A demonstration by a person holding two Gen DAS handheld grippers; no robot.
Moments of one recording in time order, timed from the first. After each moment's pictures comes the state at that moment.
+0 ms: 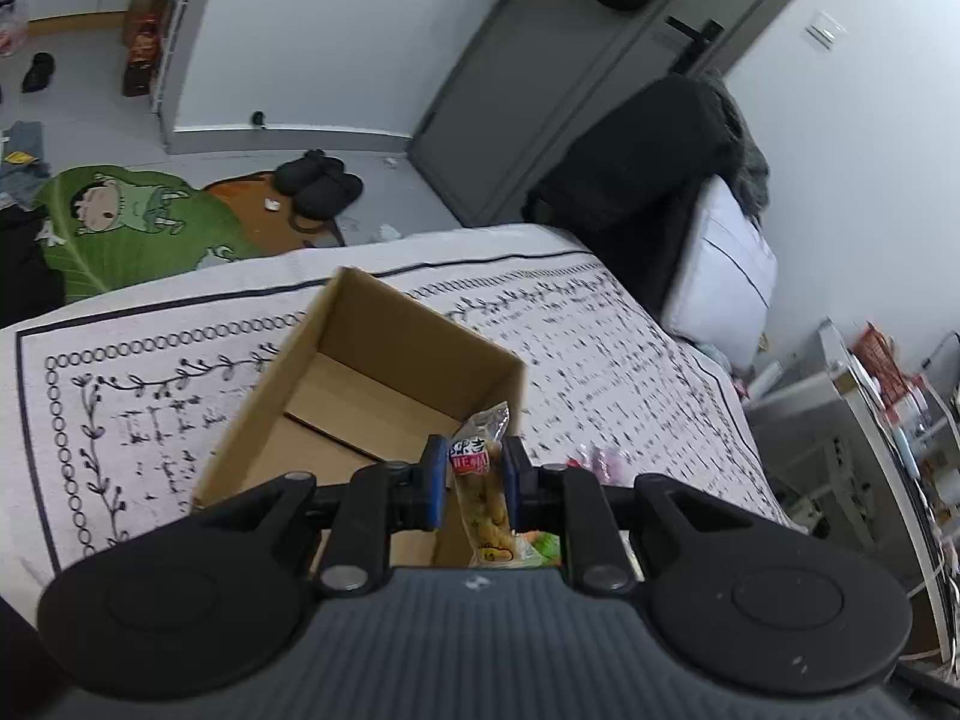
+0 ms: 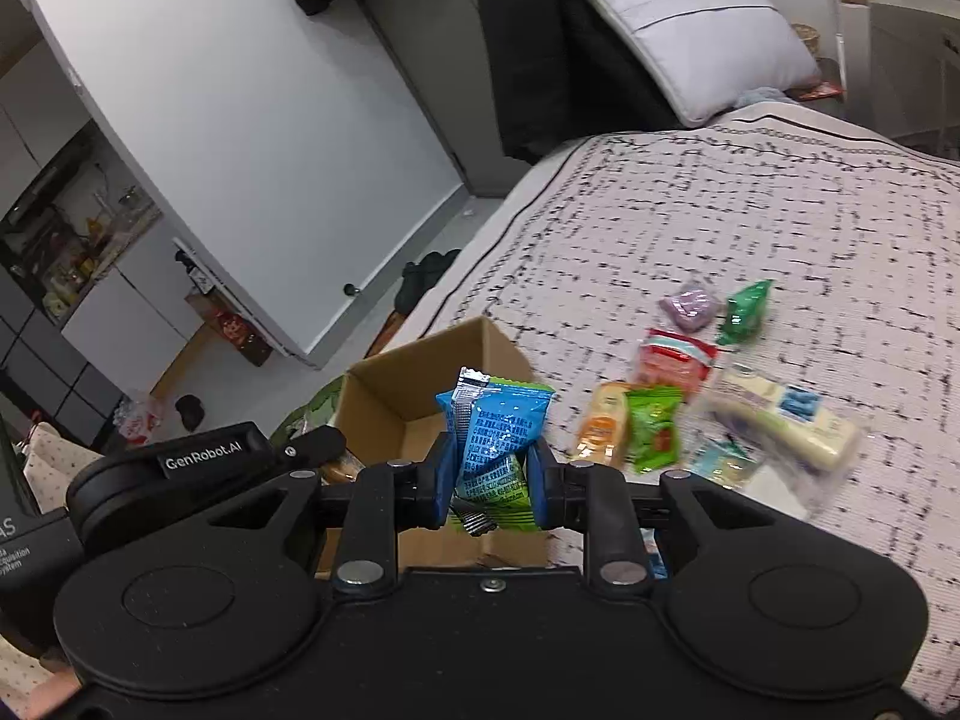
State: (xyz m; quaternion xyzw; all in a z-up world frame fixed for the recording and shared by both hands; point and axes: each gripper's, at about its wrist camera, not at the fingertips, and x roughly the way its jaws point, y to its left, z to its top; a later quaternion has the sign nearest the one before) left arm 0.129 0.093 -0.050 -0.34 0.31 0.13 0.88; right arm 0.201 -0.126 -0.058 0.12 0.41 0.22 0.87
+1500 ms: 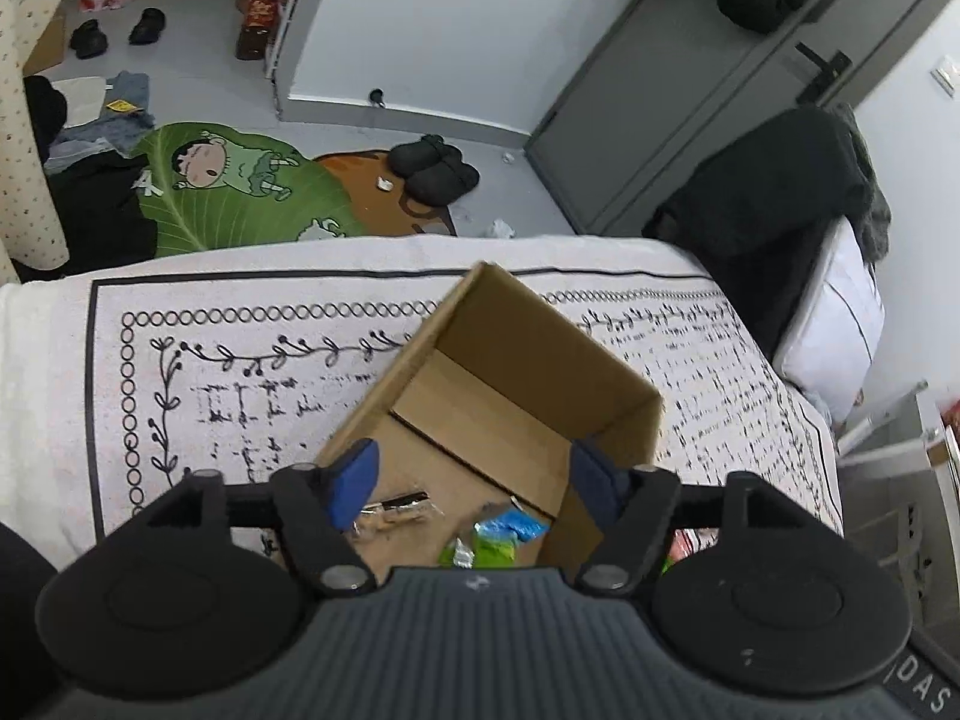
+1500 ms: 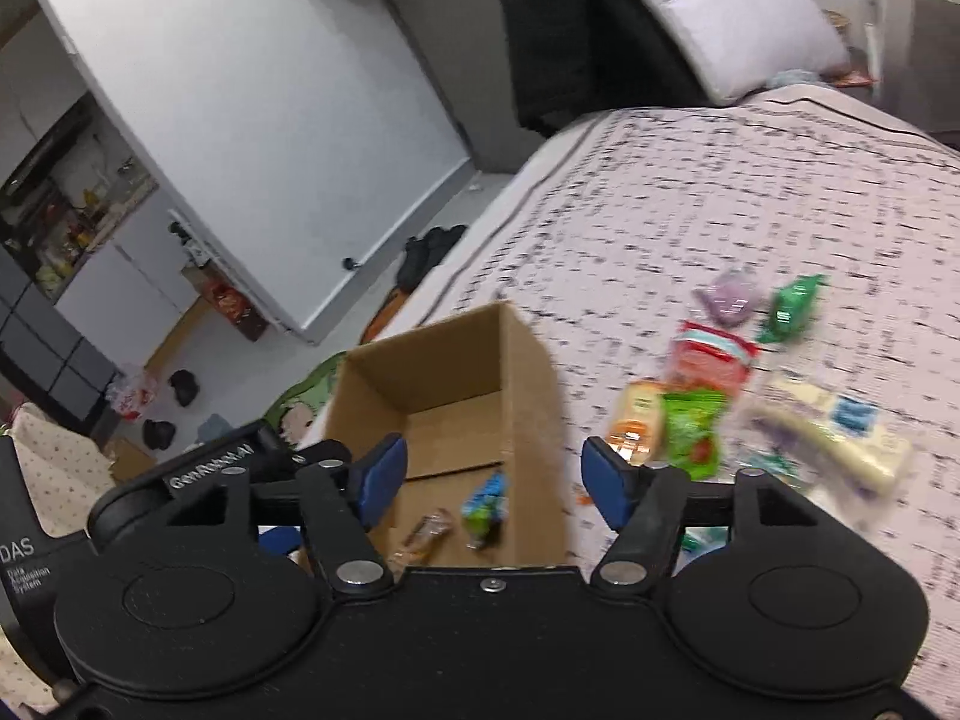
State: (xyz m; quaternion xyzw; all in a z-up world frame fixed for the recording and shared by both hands) left arm 0.139 0.121 -0.080 -0.36 0.34 0.23 0.84; right arm 0.225 -0.101 -0.075 0.10 0.43 0.22 0.87
